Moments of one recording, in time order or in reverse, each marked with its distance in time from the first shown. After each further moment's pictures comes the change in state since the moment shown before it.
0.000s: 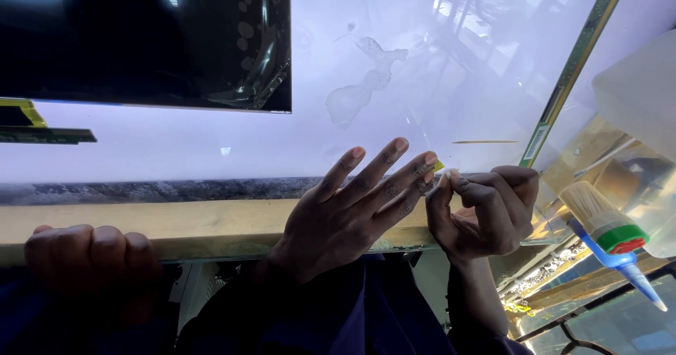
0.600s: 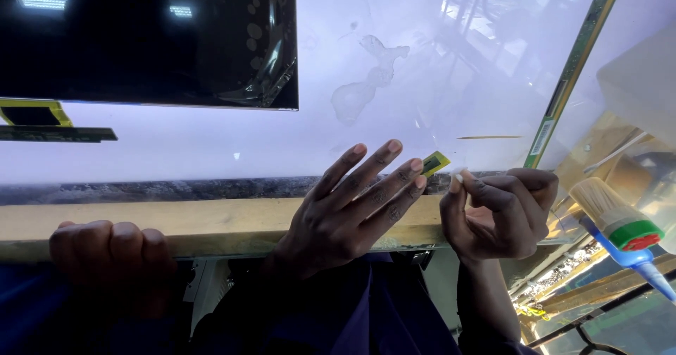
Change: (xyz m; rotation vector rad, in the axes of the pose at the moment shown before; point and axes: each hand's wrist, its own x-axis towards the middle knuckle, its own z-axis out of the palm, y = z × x) left_hand 0.003 -0.003 -0.007 -0.293 0.218 -0.010; right_hand -0.001 0.001 -0.008 0.028 0.041 0.001
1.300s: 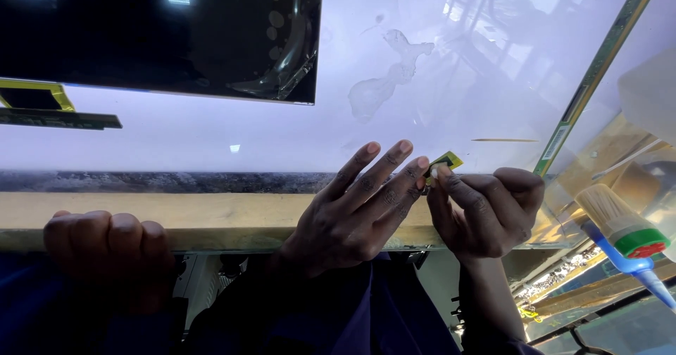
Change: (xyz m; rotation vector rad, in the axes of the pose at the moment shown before) left_hand -0.005 -0.002 -0.002 0.020 0.094 -0.031; right_hand 0.003 -0.007 0.012 -0.056 -0.145 -0.207
